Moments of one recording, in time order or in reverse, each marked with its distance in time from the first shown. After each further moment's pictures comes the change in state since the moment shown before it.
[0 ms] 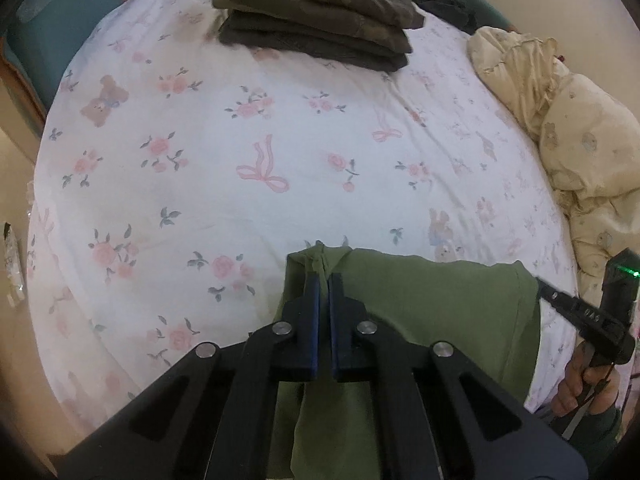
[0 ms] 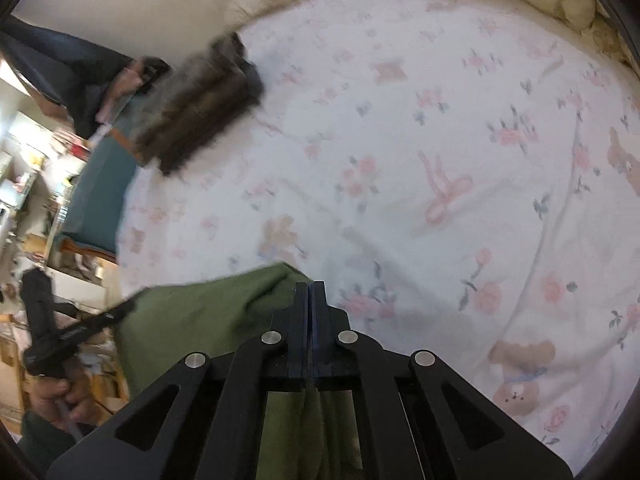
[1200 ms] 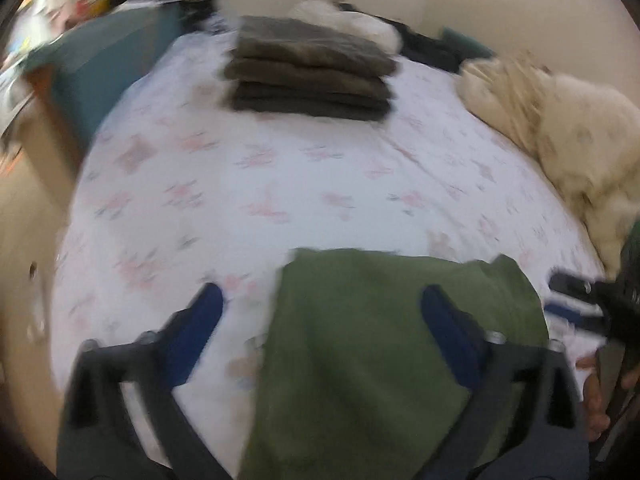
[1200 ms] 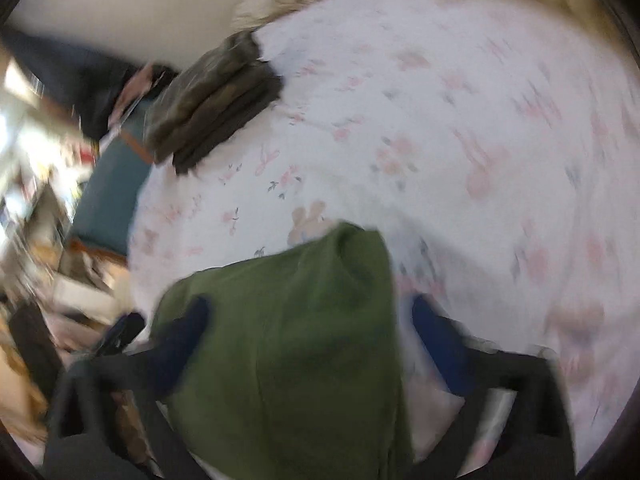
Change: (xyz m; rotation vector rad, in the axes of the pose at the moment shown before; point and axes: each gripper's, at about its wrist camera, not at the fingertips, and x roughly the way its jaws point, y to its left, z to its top) left arm -0.025 -0.016 -0.060 0.062 -0.278 0.091; right arm 0.003 0.017 -0.030 0.056 -0.046 0.081
